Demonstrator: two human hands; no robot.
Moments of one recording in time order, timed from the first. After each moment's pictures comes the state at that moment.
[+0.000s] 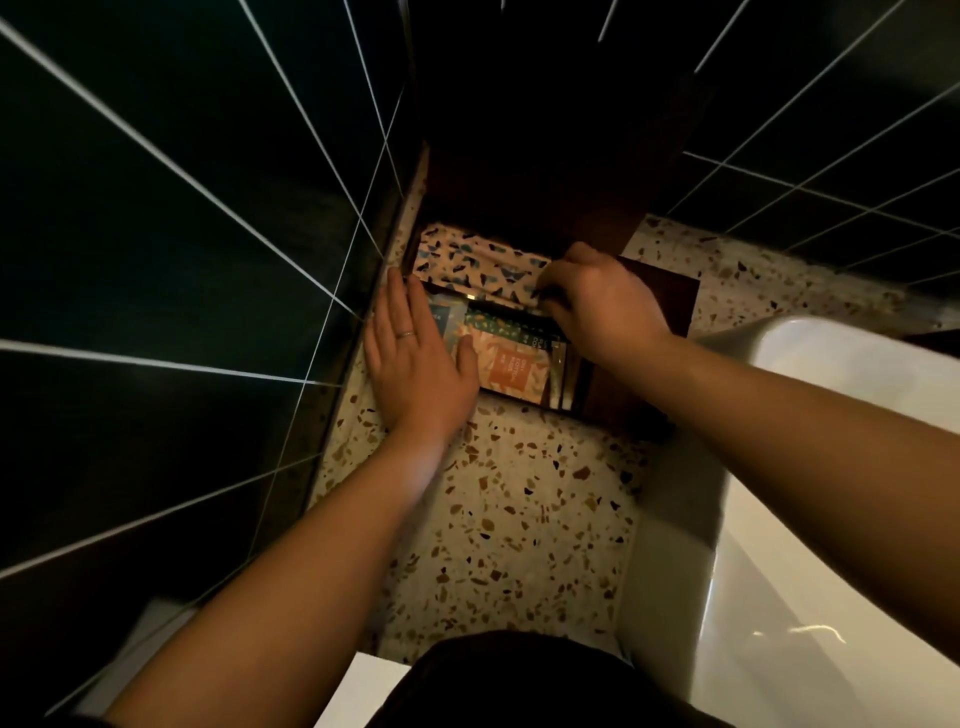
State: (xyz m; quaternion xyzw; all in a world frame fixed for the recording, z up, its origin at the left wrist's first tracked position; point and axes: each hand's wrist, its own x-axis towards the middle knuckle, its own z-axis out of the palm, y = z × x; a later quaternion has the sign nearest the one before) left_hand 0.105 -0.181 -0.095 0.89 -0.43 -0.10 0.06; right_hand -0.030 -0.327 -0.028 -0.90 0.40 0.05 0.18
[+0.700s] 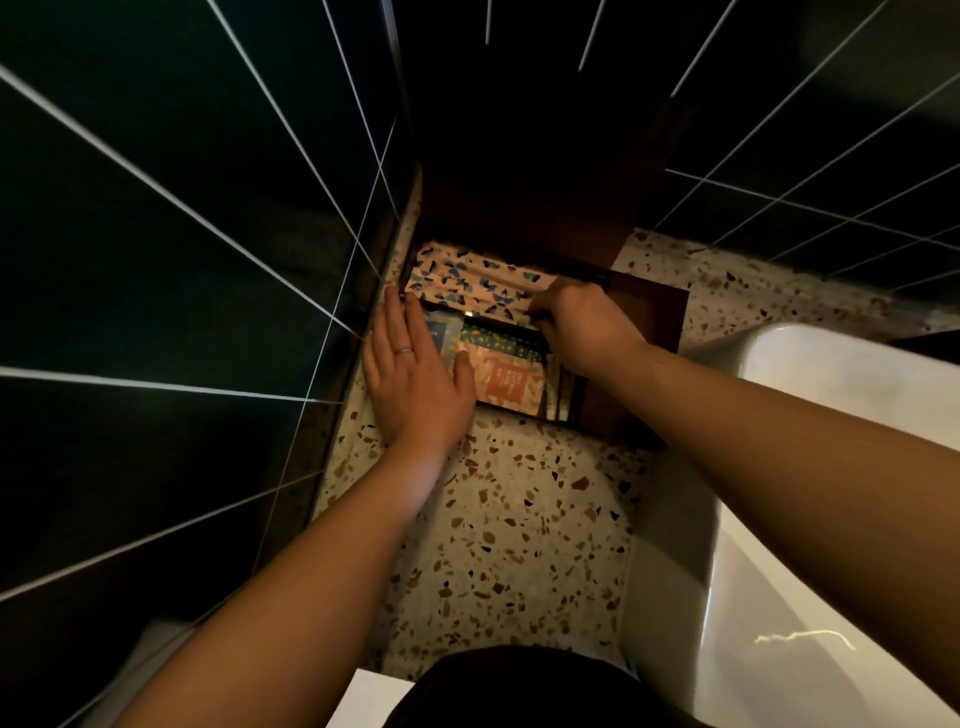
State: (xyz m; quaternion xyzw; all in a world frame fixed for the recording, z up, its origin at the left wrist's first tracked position) left_hand 0.106 -0.181 -0.094 0.89 -0.44 -0.10 0.08; right_hand -0.023 -0.331 -0.048 -0.85 0.44 0.13 0.25
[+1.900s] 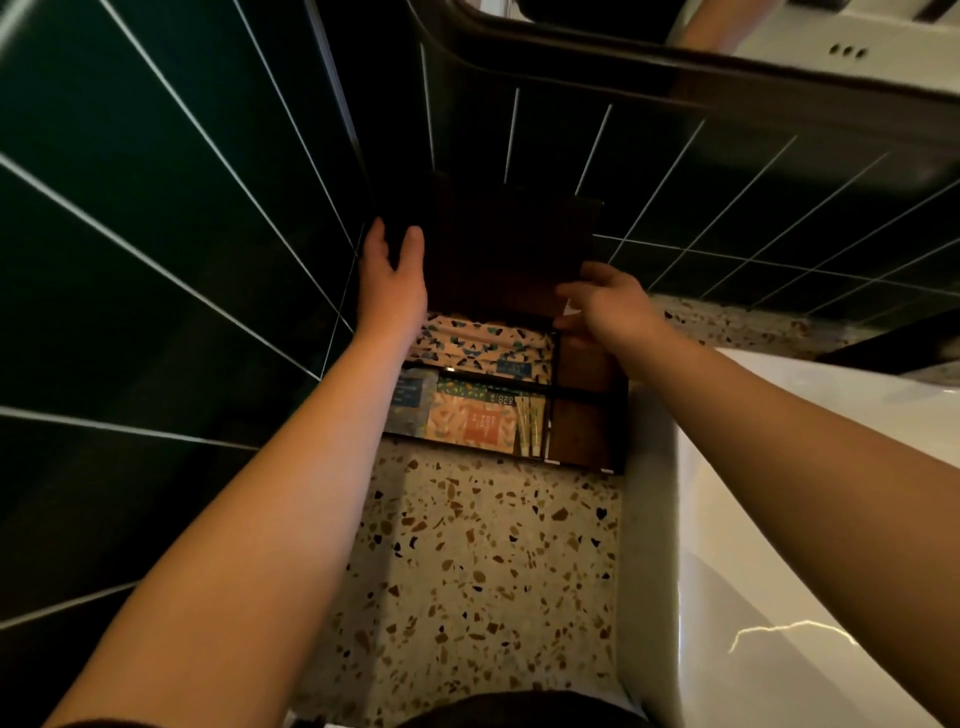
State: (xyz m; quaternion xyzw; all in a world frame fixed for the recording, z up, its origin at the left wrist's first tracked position) left_hand 0.154 -0.297 0.005 0.71 -0.25 -0.39 0.53; right_hand -0.055 -0.357 0.033 -0.51 0.62 -0.16 0.57
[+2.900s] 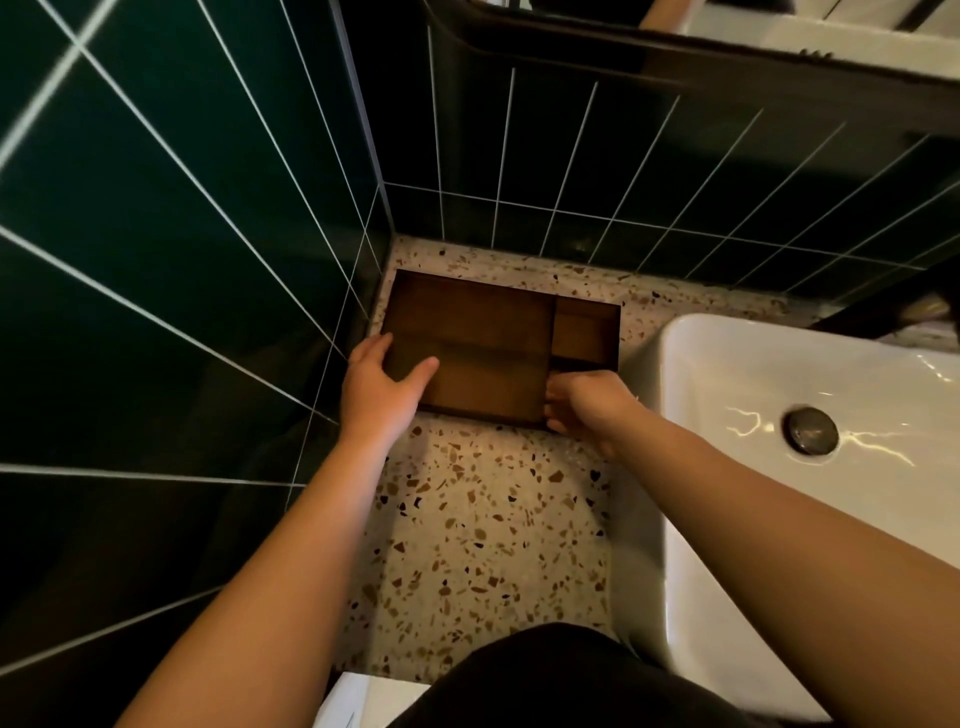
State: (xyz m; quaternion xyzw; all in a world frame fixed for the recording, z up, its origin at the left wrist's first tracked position) left_hand 0.138 -0.170 -0.033 0.82 -0.32 -0.34 0.34; right_hand -0.088 -0.253 -0.011 -0.35 0.67 -0.11 0.65
